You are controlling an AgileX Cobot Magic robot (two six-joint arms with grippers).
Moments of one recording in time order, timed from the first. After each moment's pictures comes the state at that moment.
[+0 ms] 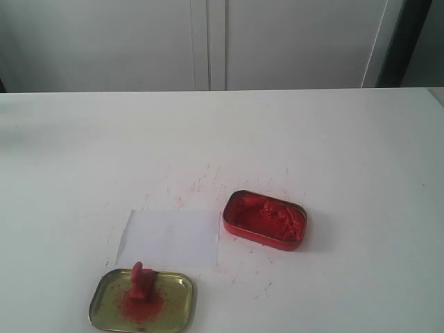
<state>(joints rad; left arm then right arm) -0.05 0.01 -0.29 -0.13 0.26 0.15 0.03 0.01 -0.01 0.03 0.36 0.04</state>
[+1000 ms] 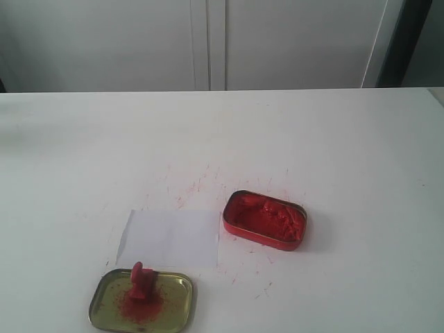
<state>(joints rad) -0.05 0.52 -0.73 -0.13 1.01 0.18 0.03 0.01 -0.01 0.03 0.36 0.04</state>
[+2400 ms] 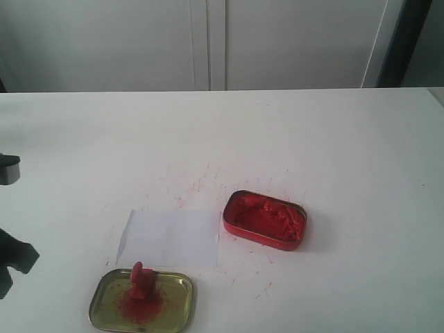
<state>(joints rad) -0.28 1.21 -0.75 -0.15 1.10 0.04 0.03 0.01 -0.01 0.03 0.36 0.04</state>
